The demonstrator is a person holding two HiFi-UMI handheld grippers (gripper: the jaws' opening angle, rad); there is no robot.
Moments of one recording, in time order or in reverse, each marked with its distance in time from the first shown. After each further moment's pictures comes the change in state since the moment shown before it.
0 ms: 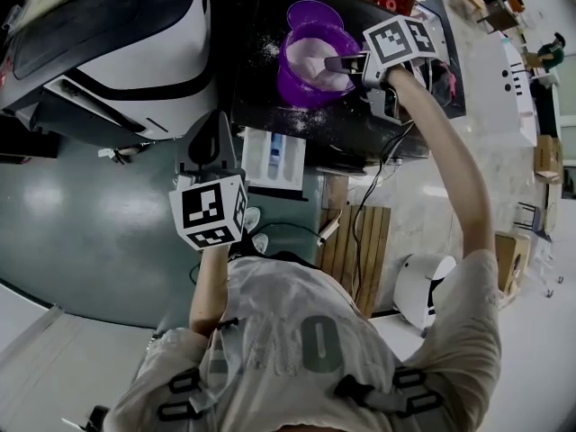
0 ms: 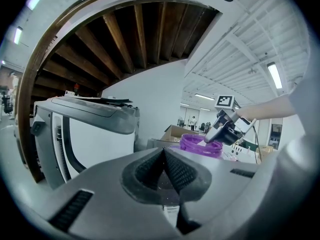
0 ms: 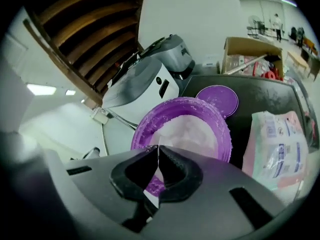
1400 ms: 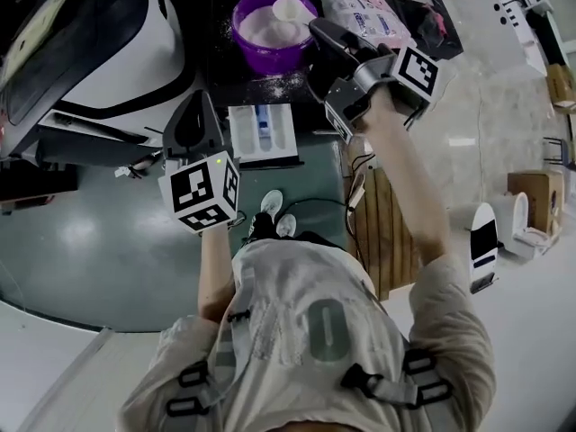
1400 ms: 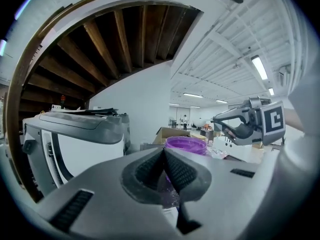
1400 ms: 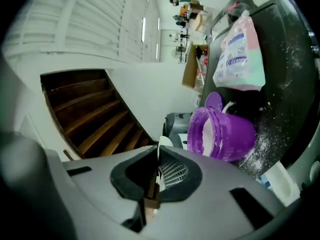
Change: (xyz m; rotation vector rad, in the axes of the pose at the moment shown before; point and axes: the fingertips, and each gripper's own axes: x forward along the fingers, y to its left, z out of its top) left arm -0.013 -0.050 0.017 0.129 -0.018 -0.085; right arm -0.117 0.043 -0.046 0.797 -1.019 0.551
